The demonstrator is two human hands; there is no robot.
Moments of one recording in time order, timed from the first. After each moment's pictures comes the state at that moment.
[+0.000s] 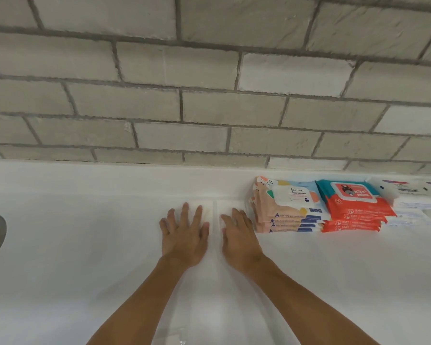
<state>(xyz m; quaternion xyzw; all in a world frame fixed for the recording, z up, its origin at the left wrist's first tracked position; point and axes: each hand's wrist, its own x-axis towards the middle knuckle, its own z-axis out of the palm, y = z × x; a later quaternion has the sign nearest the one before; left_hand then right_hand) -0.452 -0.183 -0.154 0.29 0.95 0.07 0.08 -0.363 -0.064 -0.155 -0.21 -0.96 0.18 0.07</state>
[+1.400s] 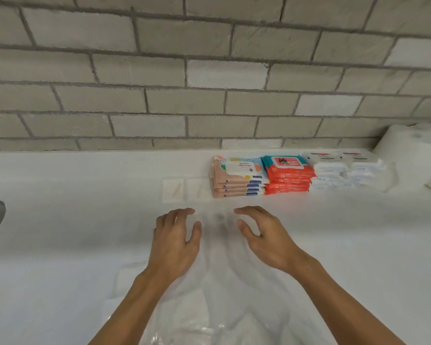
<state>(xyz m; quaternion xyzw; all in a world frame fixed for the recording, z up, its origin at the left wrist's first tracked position) -0.283 -0.232 -0.087 0.32 0.88 0.35 0.01 -0.153 -0.058 -0.061 -0.19 -0.92 0.32 0.14</state>
